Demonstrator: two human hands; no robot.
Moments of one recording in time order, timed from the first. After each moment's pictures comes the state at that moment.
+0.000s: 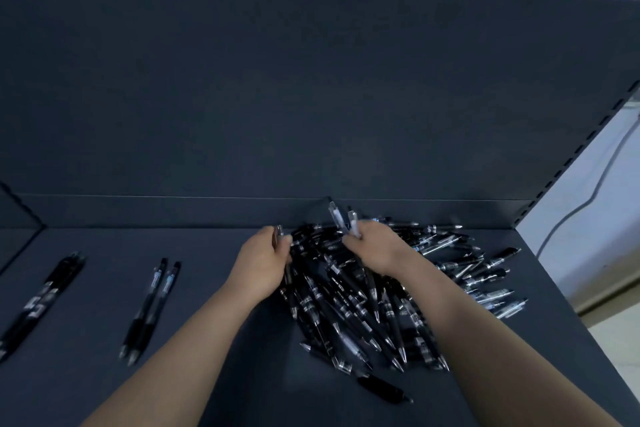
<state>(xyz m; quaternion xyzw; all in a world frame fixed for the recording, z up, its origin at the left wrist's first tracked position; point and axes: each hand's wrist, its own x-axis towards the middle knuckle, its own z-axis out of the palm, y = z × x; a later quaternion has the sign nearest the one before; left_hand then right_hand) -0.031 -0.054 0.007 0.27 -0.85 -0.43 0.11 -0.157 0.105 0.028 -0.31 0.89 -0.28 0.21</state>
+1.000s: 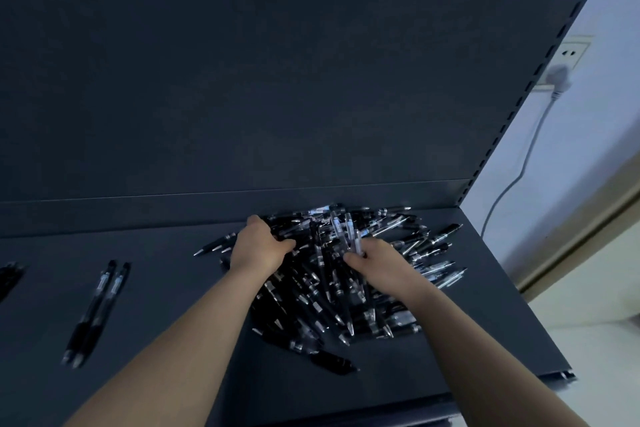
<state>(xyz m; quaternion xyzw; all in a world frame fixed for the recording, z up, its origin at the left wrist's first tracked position) -0.072 0.000 0.007 0.34 -0.86 -0.37 0.05 -0.138 0.197 0.014 -0.24 0.88 -0.33 0.24</state>
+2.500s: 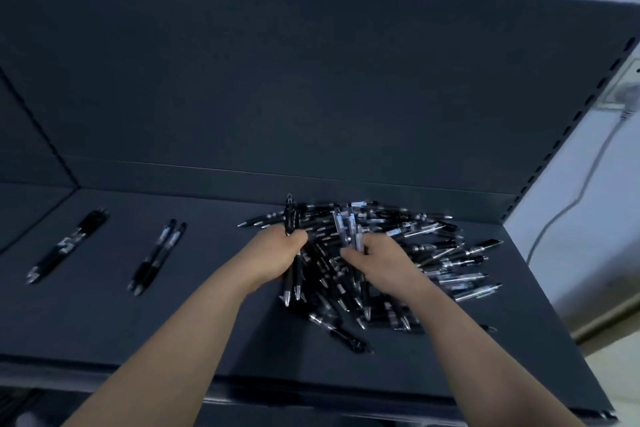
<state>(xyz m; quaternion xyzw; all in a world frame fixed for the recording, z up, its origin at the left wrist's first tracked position) 0.006 0.026 0.046 0.30 -0.82 -0.48 -0.01 -0.111 0.181 0.018 -0.30 0.84 -0.39 0.23</state>
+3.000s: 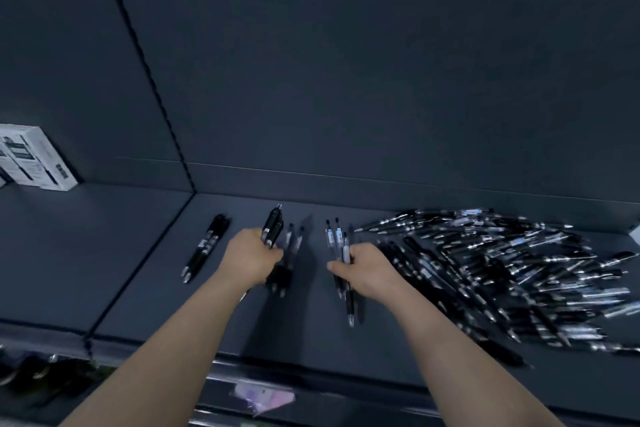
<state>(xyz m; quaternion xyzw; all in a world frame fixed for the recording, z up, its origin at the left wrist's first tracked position) 0.135 -0.164 0.022 0.43 -0.79 -0.42 0.09 0.007 -0.011 -0.005 -0.28 0.84 -0.37 0.29</state>
